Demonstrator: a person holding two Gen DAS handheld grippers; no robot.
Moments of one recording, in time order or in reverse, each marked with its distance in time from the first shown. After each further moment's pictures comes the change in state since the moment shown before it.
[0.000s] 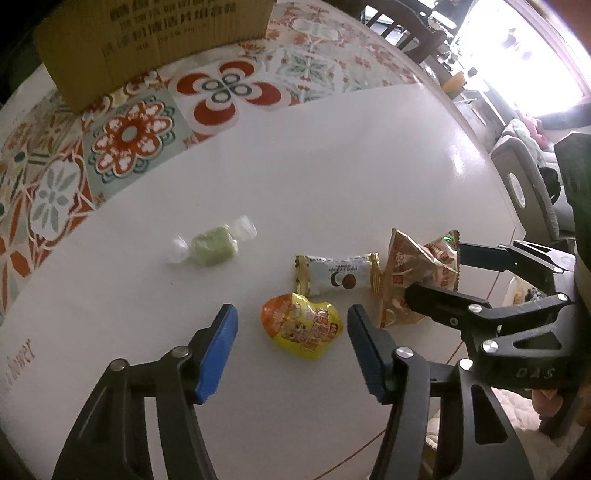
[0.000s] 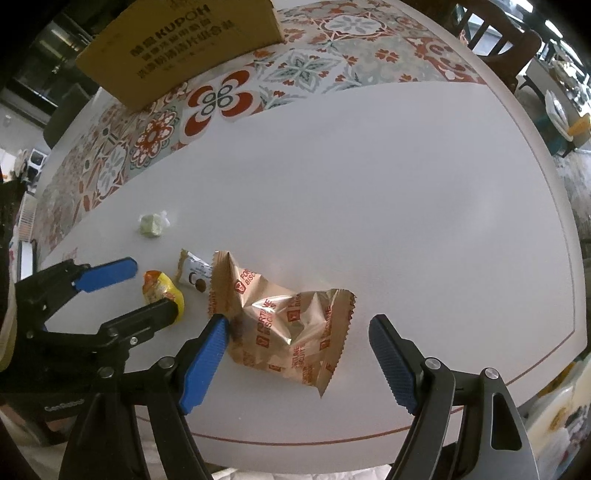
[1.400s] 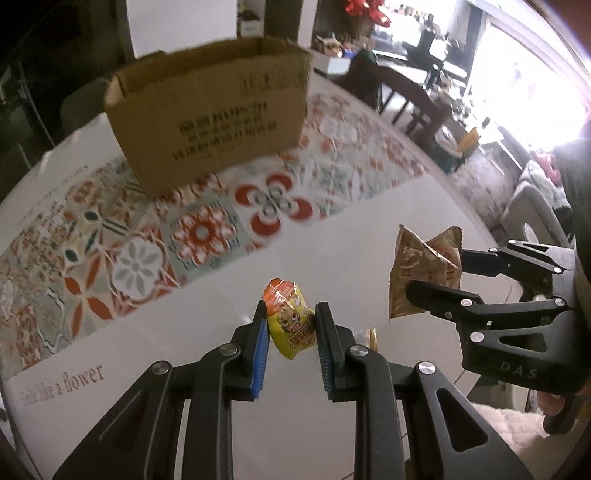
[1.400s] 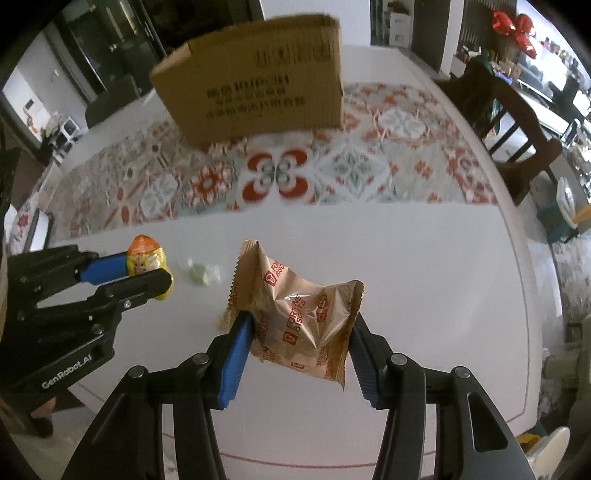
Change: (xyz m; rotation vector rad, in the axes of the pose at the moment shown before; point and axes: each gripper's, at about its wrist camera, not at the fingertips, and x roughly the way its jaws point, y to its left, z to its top) left arm -0.089 -0.003 0.019 -0.034 -0.305 0.138; right arm -0.066 0.038 0.032 -0.229 -0.221 -0.019
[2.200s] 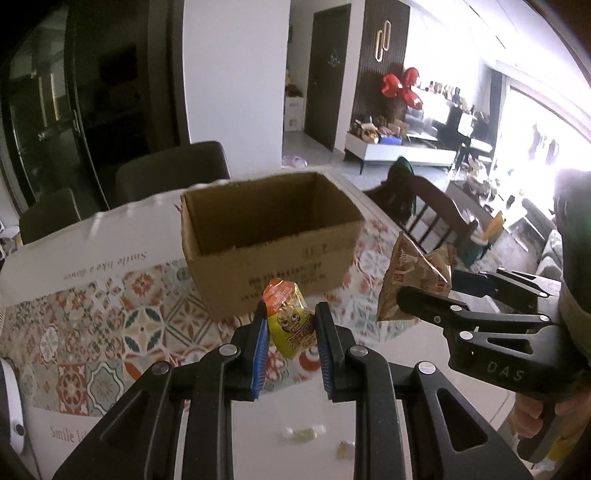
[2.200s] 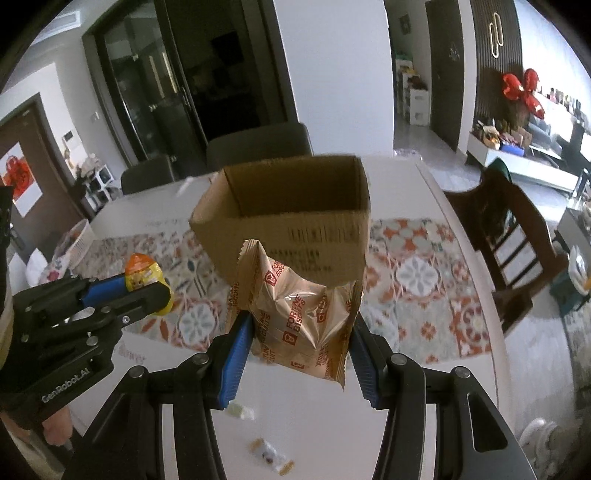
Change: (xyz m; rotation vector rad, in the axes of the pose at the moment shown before) left arm -0.078 0.029 0.083 -0.099 -0.320 0.119; right arm -0.060 0.014 0.109 -0.076 -0.322 0.079
